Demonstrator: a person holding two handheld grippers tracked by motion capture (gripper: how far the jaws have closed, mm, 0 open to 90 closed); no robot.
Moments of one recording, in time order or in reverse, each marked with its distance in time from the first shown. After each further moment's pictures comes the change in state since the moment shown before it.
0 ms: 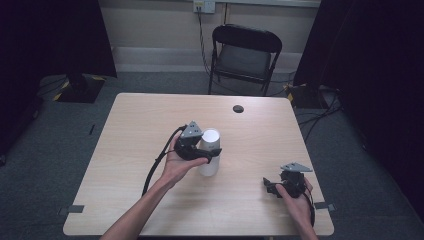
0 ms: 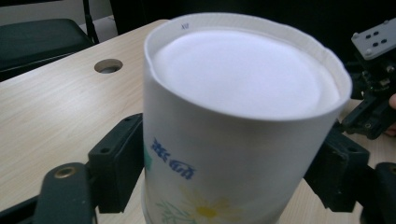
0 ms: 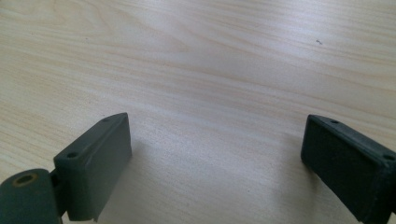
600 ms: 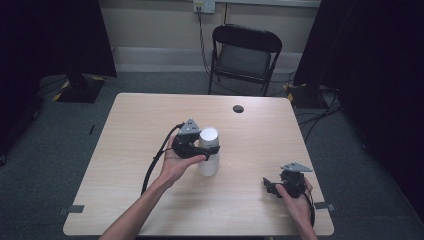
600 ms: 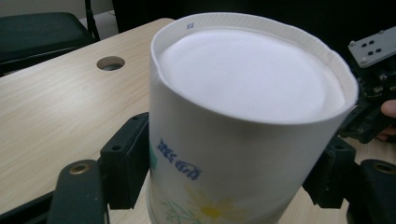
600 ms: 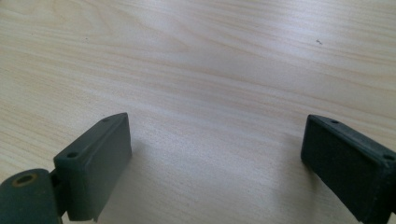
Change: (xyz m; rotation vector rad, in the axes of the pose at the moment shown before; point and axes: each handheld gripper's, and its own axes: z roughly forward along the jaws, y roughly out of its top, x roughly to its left) left arm 0.002 0.009 -0.010 0.003 -0.008 -0.036; right arm 0.000 0.000 0.000 0.000 0.000 0.000
